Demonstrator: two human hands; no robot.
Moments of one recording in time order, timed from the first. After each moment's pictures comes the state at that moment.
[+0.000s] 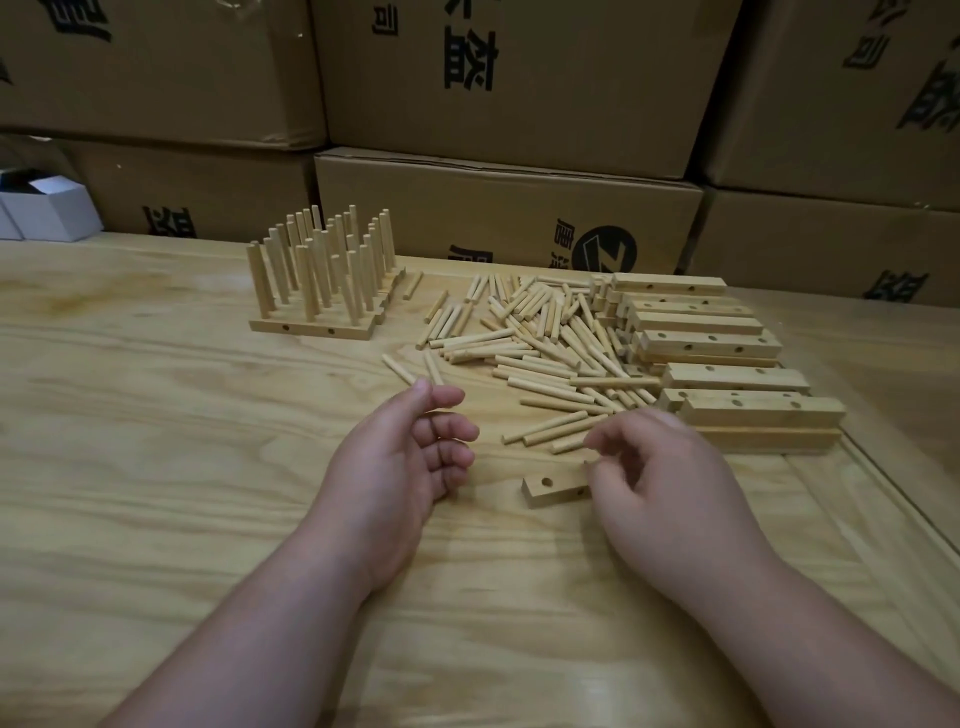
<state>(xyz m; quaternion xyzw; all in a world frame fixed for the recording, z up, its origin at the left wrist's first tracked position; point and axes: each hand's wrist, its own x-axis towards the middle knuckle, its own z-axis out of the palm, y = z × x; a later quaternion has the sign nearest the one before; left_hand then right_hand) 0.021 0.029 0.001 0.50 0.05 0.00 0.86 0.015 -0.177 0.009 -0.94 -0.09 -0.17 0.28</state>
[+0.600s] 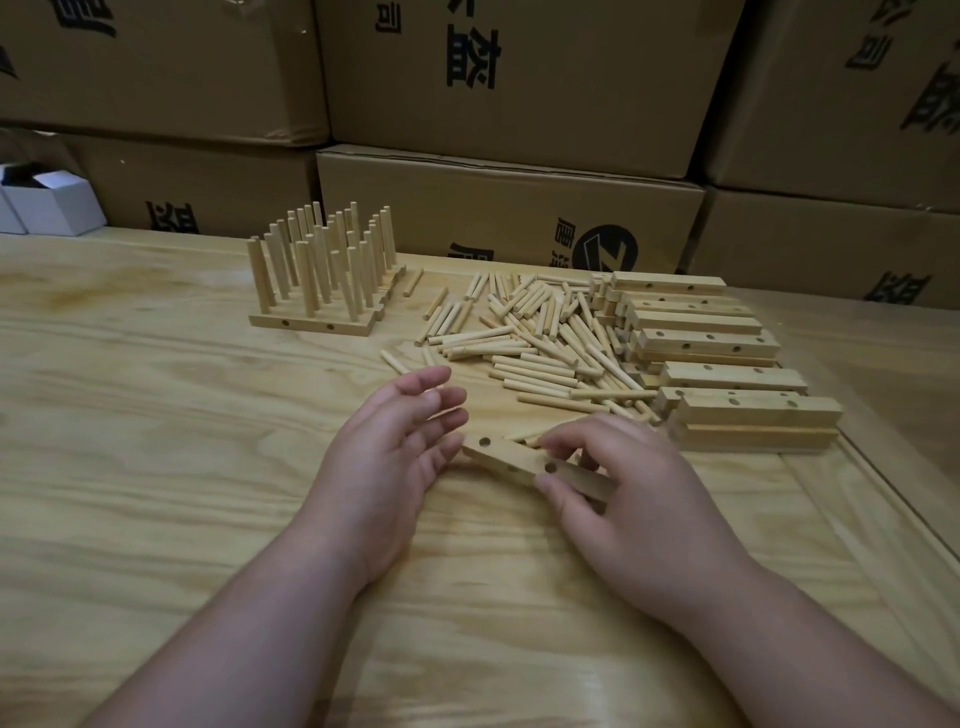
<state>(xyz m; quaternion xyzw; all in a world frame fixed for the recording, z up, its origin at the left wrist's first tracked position) 0.025 0.030 -0.006 0.50 0.06 0.04 0.86 0.014 -0.176 0.000 -0.91 -0.25 -0.19 0.27</state>
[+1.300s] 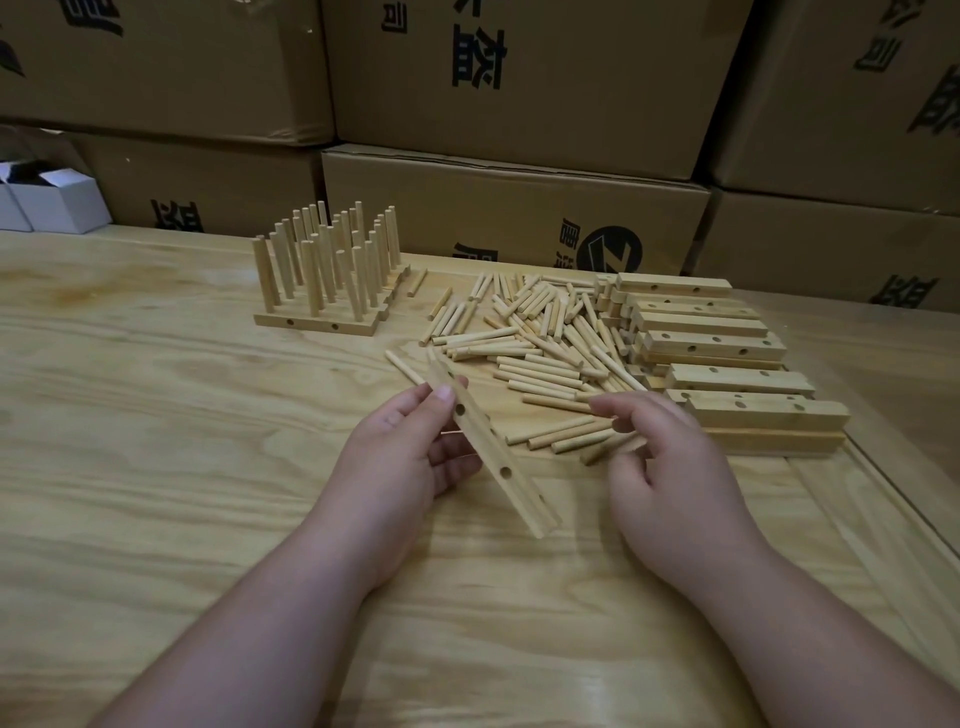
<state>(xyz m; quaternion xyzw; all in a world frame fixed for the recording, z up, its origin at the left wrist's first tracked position) 0.025 0.026 -0.008 0.53 0.05 0.02 0.85 0.030 -0.184 -0.003 -0.91 -0.14 -0.20 0.35</state>
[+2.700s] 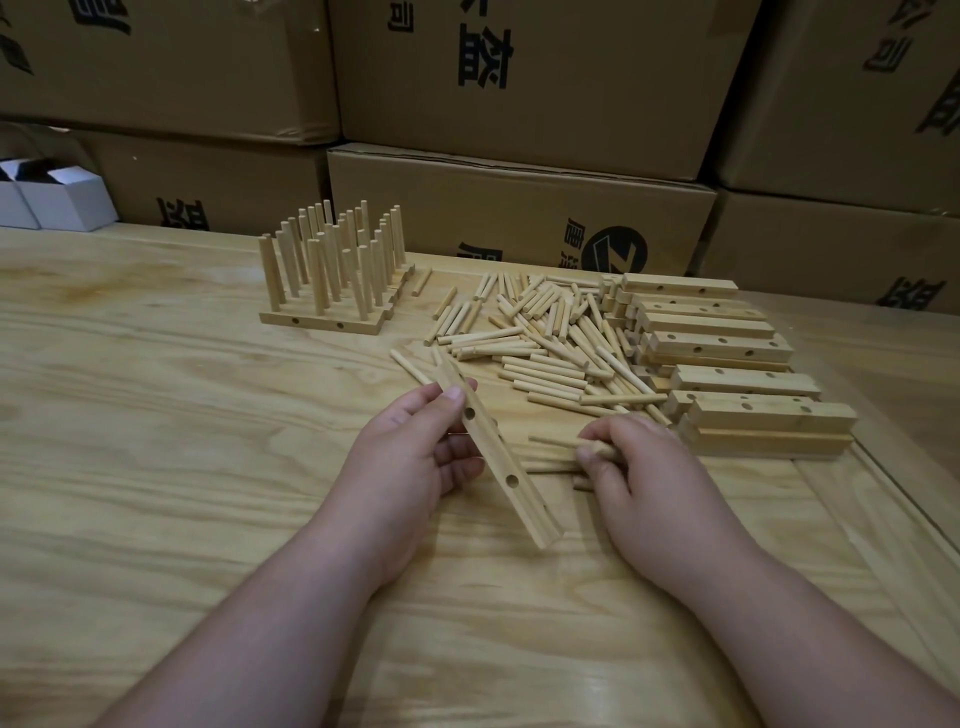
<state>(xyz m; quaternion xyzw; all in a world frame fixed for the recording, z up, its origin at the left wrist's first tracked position) 0.021 0.022 -0.001 0.53 0.05 0.02 0.85 0.038 -0.182 -0.014 -0.94 -0.15 -0.15 0.25</state>
